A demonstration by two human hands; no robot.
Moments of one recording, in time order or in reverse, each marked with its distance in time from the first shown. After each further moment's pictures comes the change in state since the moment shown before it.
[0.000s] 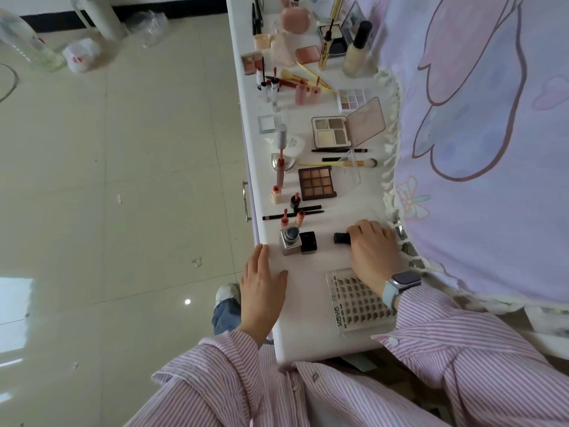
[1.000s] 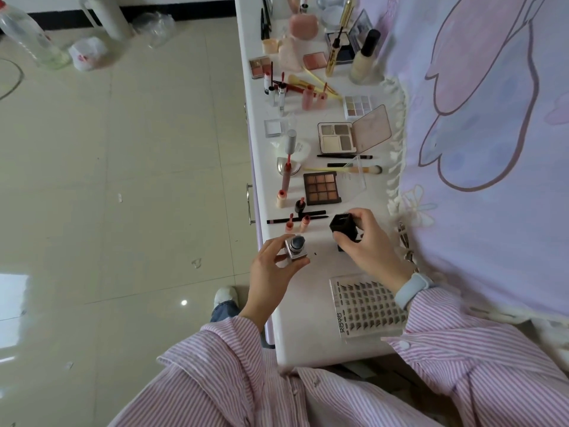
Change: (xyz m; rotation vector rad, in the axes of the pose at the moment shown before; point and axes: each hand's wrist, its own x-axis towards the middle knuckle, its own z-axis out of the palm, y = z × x) left_hand 0.021 0.028 -0.017 -0.505 -0.018 0.128; right_hand 0.010 -0.010 -0.031 1.048 0.047 0.134
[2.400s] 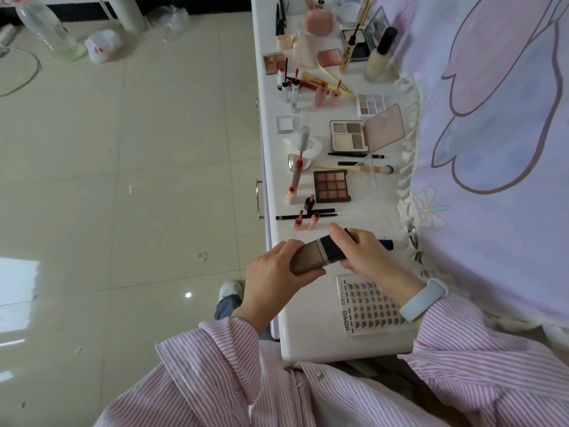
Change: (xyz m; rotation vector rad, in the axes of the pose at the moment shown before) left_hand -0.014 0.022 -0.018 0.596 0.046 0.352; right_hand -0.021 -0.047 0.001 0.171 -0.318 0.187
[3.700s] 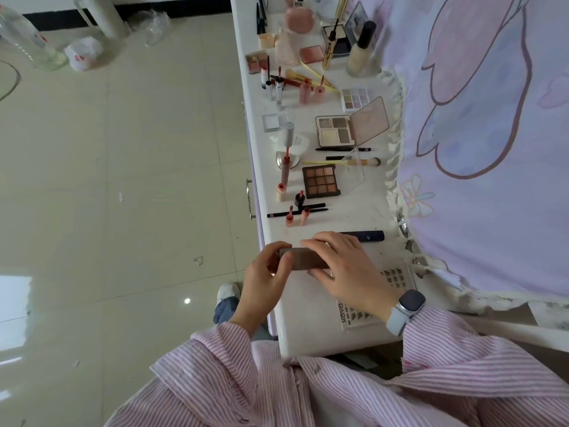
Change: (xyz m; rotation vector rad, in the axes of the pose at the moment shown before) left_hand -0.014 -0.010 0.011 -0.631 -0.062 -0.347; right_hand -0.006 0.048 0.020 -0.807 0.143 -0.624
